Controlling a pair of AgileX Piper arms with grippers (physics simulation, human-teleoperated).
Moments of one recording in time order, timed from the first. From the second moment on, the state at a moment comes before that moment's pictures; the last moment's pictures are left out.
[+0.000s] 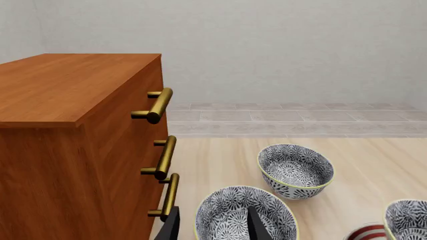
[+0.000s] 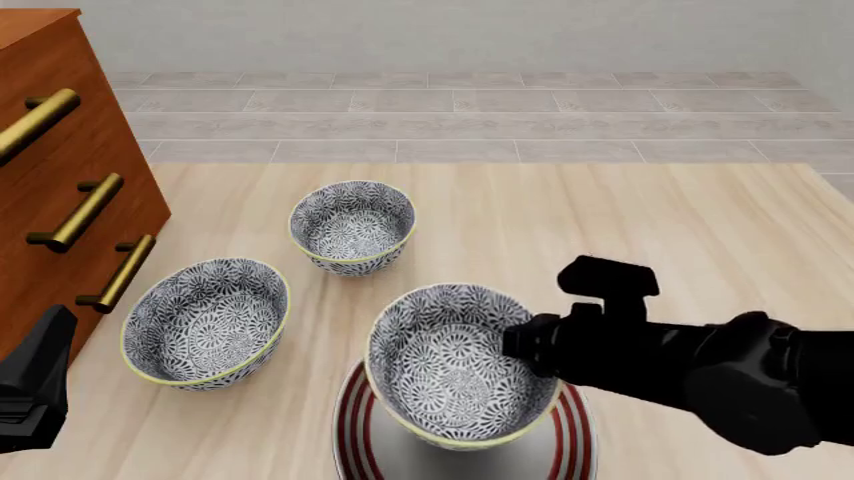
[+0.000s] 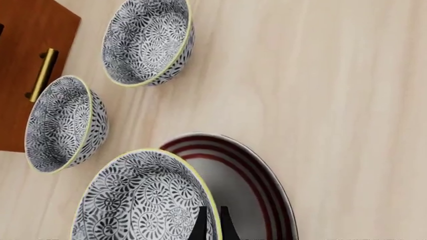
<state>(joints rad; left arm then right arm) 0.00 0.01 -0.01 0.00 0.00 0.67 1.35 -0.45 -0.11 0.61</state>
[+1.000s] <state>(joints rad) 0.00 0.01 -0.01 0.00 0.00 0.71 1.41 -0.39 -0.20 0.62</state>
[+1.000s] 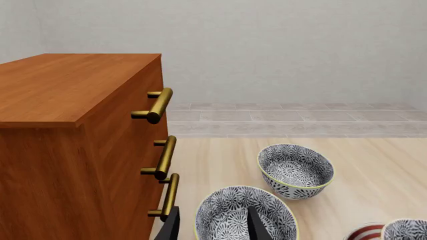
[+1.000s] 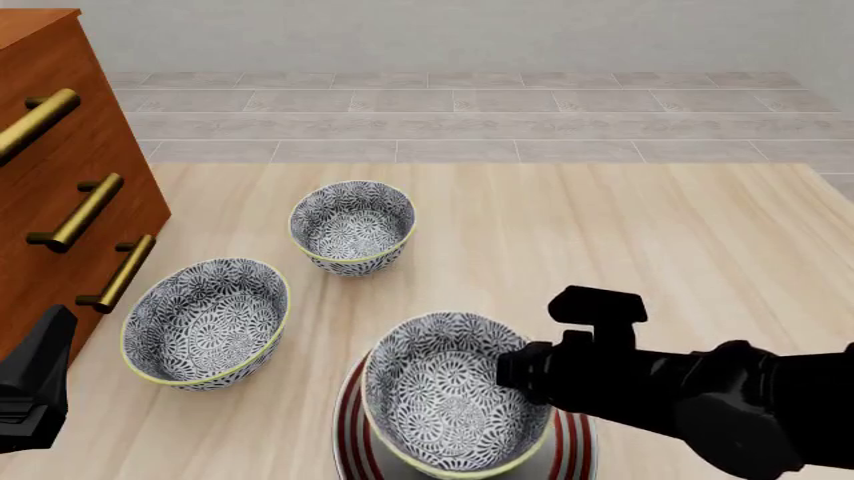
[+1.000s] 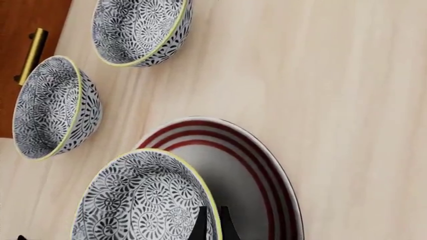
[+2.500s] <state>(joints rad) 0.00 0.01 -0.01 0.00 0.00 0.71 1.27 -0.49 -0.03 0.55</state>
